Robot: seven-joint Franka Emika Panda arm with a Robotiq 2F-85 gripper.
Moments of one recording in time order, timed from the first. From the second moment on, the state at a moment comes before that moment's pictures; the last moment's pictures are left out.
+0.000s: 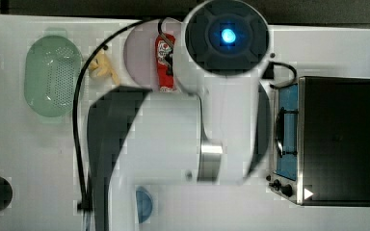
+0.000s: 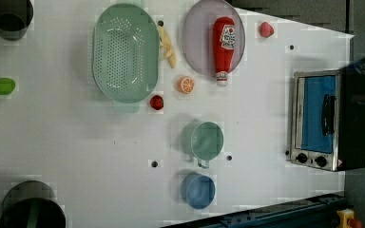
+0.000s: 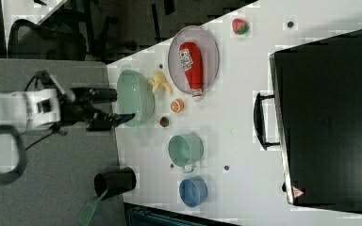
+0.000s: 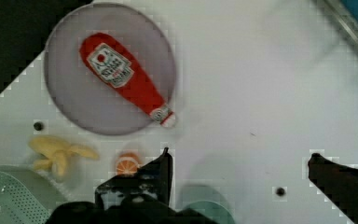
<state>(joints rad) -0.10 0.05 0.09 -1.75 0.03 0.24 -0.07</state>
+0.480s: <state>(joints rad) -0.09 0.34 0.13 -1.72 0.01 0.33 -0.27</state>
